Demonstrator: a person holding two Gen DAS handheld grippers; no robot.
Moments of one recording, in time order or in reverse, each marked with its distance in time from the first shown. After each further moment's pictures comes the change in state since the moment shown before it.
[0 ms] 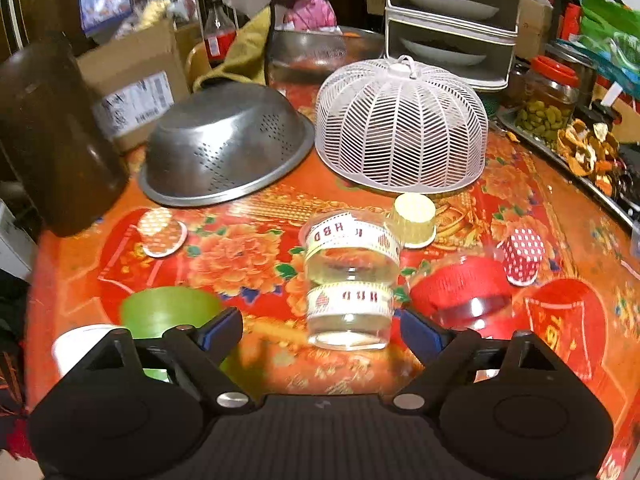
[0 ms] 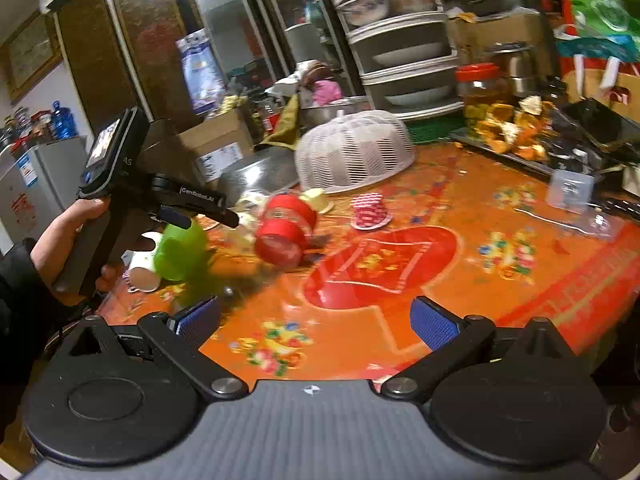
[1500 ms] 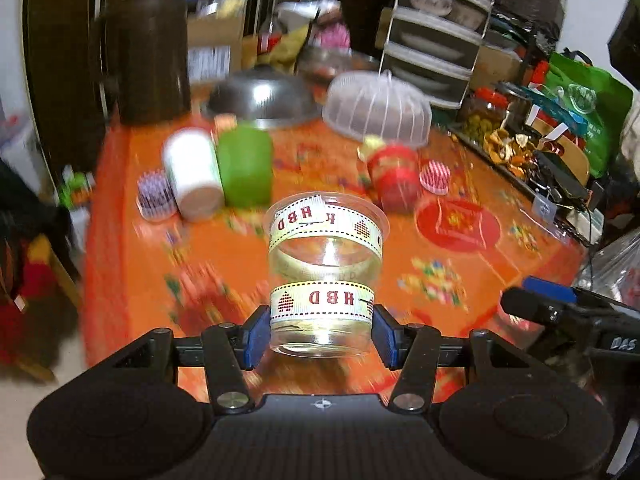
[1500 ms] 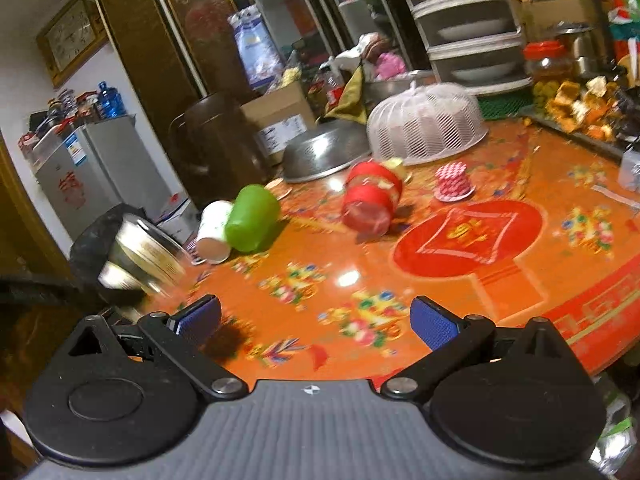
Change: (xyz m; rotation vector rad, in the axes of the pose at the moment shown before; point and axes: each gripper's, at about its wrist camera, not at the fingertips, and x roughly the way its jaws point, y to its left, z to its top) left arm -0.167 0.026 -0.185 -0.188 -0.075 -0.112; right arm 0.015 0.054 -0.013 -0.026 0.107 0.225
